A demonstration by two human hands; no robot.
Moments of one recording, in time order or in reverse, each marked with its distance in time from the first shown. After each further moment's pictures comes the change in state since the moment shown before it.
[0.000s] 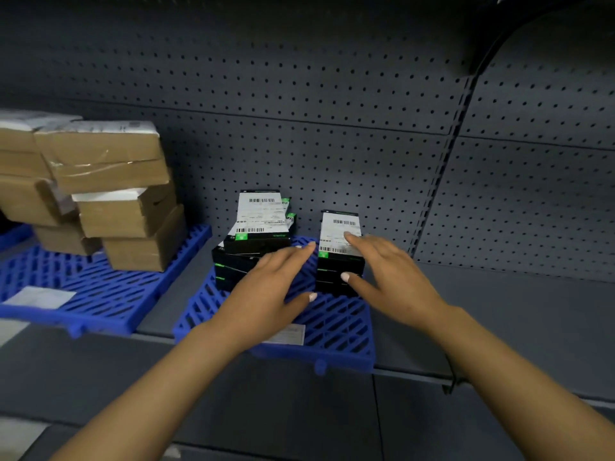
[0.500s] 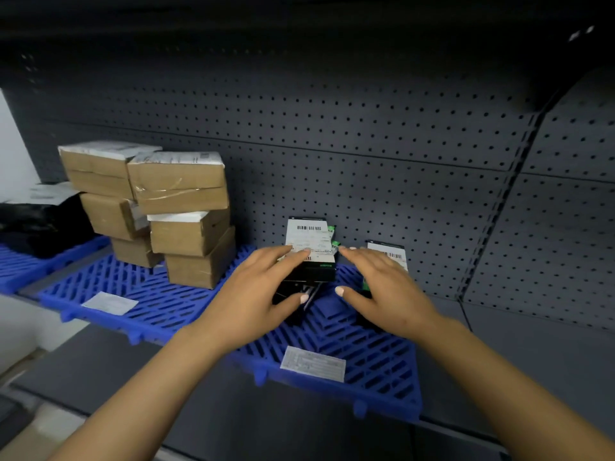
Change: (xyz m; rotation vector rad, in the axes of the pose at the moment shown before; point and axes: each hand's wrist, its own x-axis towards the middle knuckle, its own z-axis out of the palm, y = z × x) left_hand -0.017 -0.040 -0.061 0.184 0.090 -0.097; right_hand 0.058 -0.039 0.017 0.078 -0.044 -0.134
